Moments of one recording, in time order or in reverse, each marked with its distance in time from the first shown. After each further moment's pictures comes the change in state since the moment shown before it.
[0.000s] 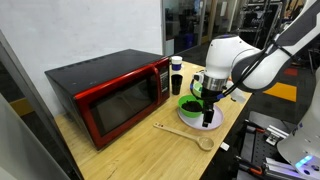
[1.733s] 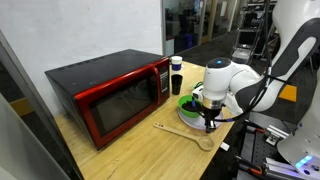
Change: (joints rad) arm -0.040 0.216 0.000 0.000 -0.454 0.118 0.250
